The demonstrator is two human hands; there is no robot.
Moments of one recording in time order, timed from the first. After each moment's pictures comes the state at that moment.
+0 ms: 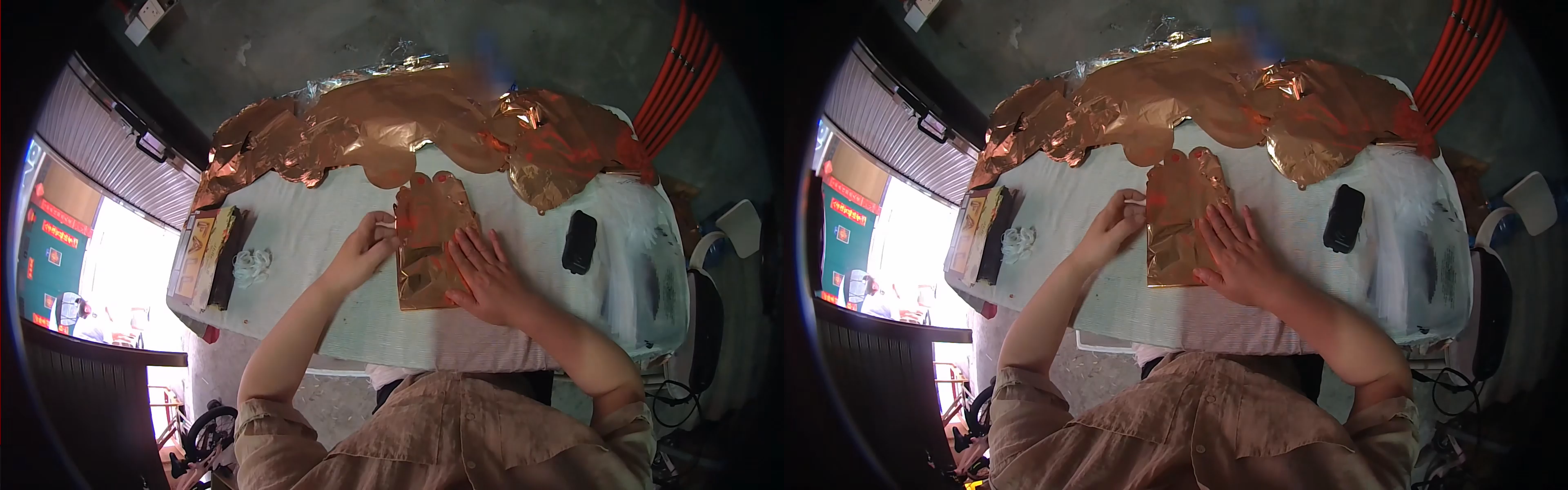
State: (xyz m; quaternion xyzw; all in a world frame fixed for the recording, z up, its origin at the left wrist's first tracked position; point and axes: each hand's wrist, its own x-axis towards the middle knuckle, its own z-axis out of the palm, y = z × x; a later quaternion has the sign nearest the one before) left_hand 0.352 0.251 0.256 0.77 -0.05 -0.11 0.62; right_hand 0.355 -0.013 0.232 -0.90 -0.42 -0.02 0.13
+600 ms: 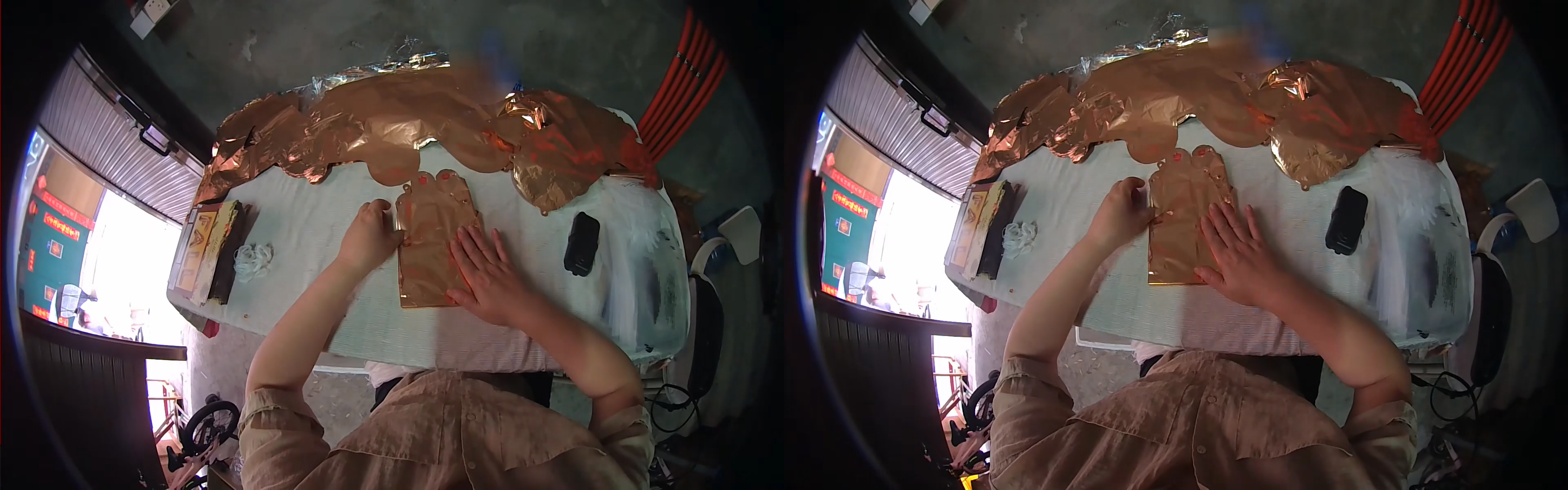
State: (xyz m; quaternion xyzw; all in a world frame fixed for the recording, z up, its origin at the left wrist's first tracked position) left_hand 0.379 0.237 0.246 0.95 0.04 0.03 0.31; right_hand 0.356 -0.013 0.232 -0.90 -0.42 -0.01 0.11
